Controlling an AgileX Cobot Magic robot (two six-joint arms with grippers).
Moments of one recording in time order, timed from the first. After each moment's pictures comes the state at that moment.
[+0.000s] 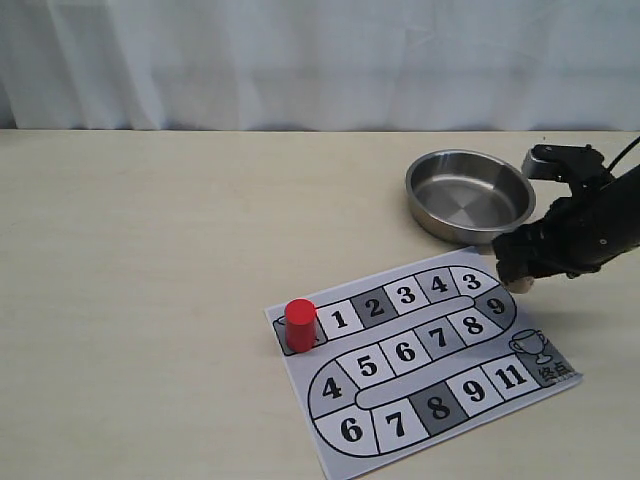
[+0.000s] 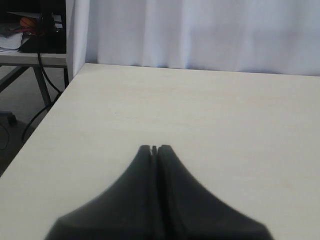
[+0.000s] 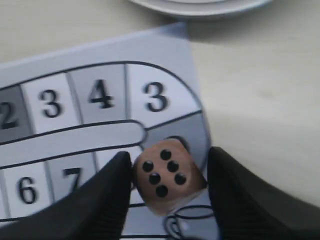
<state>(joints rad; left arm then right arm) 0.05 0.01 0.01 -0.08 0.30 0.06 -0.05 1.78 -0.99 0.52 0.58 -0.61</state>
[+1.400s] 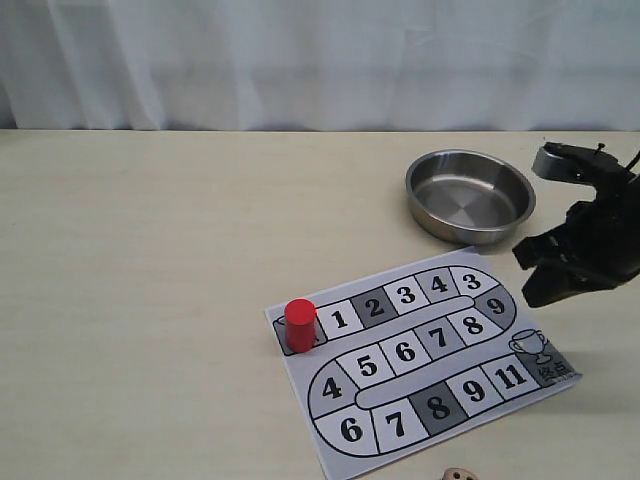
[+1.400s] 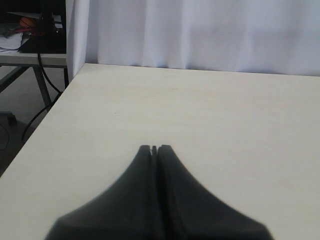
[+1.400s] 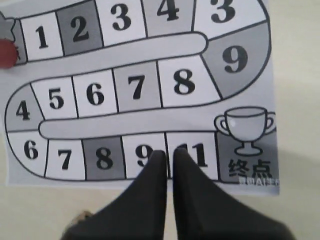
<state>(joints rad) 0.05 0.01 0.01 -0.08 0.30 0.06 -0.05 1.62 -0.99 0.42 0.95 -0.51</state>
